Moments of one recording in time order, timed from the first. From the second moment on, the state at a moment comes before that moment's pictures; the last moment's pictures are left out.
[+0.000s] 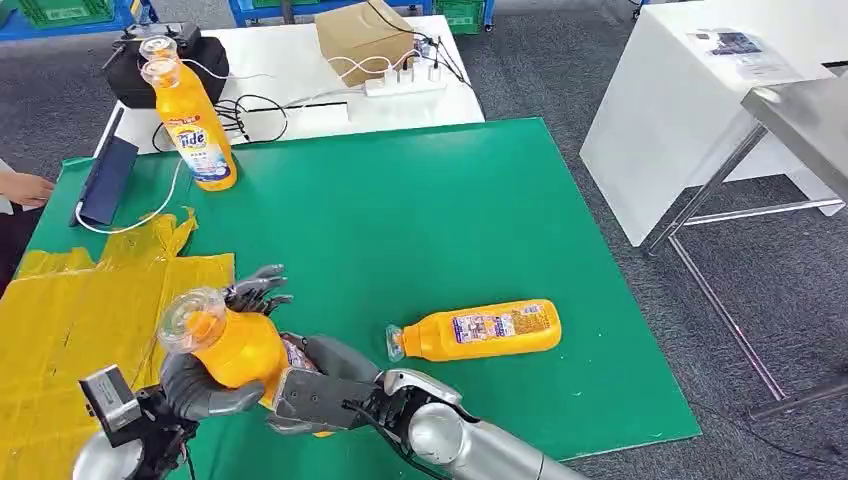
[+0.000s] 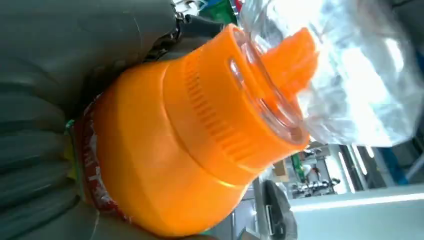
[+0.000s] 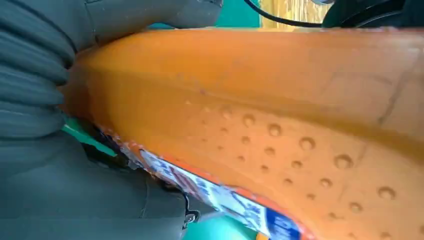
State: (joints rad) left arm -0.03 0.10 -0.19 -1.68 -0.06 -0.54 -0.49; right arm -0.35 0.07 0.90 -1.21 0.23 0.16 0.00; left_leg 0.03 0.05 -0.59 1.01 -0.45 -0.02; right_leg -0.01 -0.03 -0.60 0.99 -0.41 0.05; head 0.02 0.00
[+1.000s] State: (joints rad) left arm 0.03 0.14 -0.18 -1.76 -0.25 -0.39 -0.56; right arm -0.30 0.06 0.83 -1.37 0.41 0.02 -0.05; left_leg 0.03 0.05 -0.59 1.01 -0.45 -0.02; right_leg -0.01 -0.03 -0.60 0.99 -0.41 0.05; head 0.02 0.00
